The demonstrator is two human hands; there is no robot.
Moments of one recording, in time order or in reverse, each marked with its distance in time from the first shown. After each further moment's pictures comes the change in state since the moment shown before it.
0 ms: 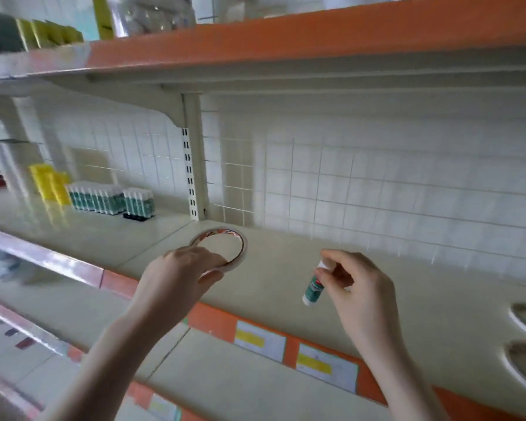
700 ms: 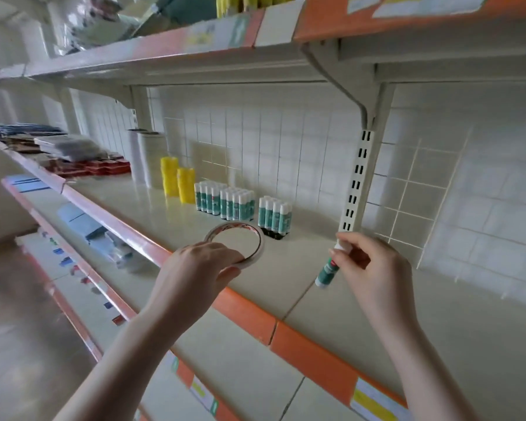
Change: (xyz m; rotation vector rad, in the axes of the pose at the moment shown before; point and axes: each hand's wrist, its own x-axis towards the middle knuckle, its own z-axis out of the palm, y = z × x) left_hand -0.030 -0.311 -0.046 0.117 0.050 -0.127; right_hand 0.070 -0.129 0.326 0.102 -0.128 -0.048
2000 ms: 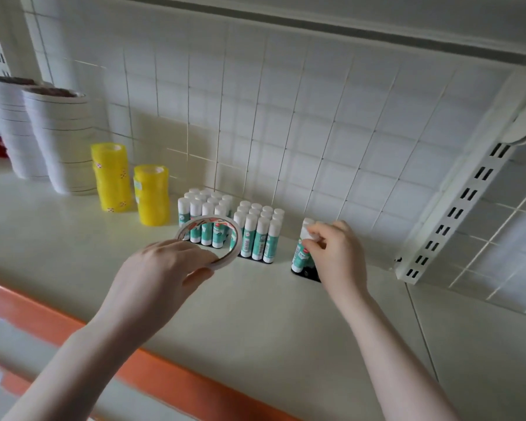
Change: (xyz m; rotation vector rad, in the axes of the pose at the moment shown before) left_hand 0.100 -0.282 0.103 -0.260 -0.058 0.157; right_hand 0.118 0.016 0.273 -0.437 -0.121 0.334
